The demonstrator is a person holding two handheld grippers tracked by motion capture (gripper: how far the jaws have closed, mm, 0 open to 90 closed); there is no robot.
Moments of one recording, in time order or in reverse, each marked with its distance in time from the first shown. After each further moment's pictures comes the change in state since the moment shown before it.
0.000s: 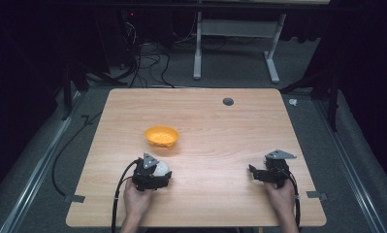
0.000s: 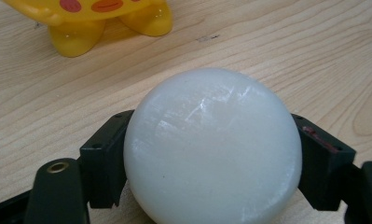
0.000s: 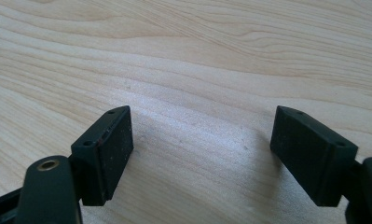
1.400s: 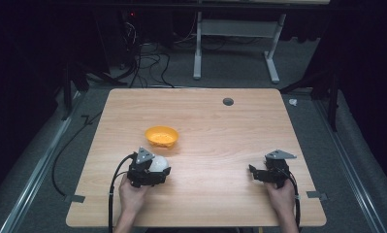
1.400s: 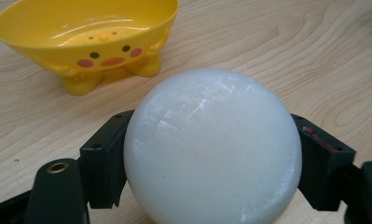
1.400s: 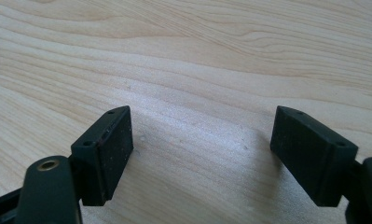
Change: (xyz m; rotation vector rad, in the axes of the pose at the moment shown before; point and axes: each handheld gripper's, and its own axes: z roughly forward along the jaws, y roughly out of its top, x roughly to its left) left arm 0.005 0.023 -0.028 -0.051 -0.075 -0.006; right arm 0.000 0.000 0.000 -0.001 0.001 -0.001
